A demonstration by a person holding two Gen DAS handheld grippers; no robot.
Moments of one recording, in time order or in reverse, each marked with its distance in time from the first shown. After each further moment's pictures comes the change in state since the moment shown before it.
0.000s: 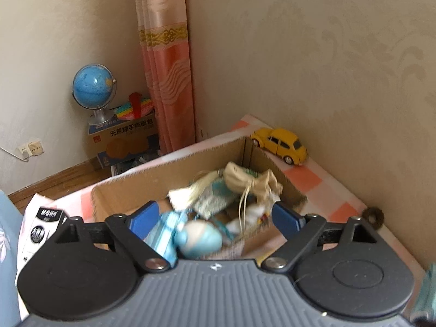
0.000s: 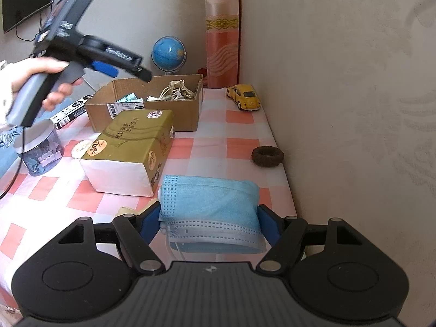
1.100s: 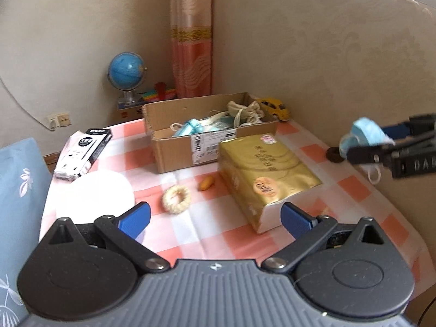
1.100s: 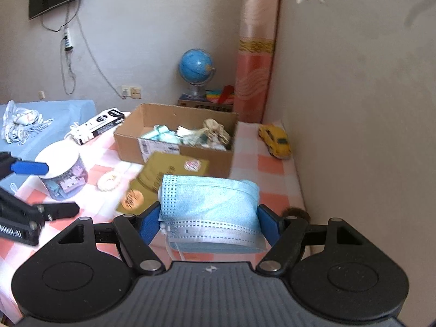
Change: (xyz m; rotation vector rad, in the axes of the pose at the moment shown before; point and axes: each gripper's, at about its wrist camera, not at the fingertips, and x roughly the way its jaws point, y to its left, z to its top) left arm -0.136 -0.009 -0.136 -0.112 -0.055 0.057; right arm 0.000 0.047 0.079 -0.138 -0.030 0.057
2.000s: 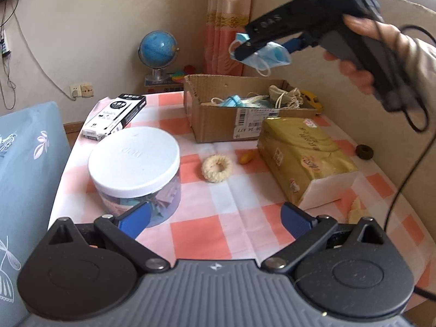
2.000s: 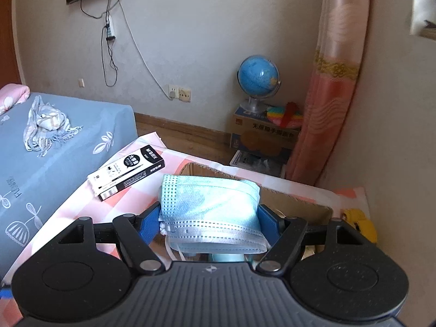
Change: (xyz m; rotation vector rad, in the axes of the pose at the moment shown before) left arm 0.002 0.043 -0.030 -0.137 0.043 0.051; right arm 0.156 0.066 0.159 -0.130 0.043 0.197
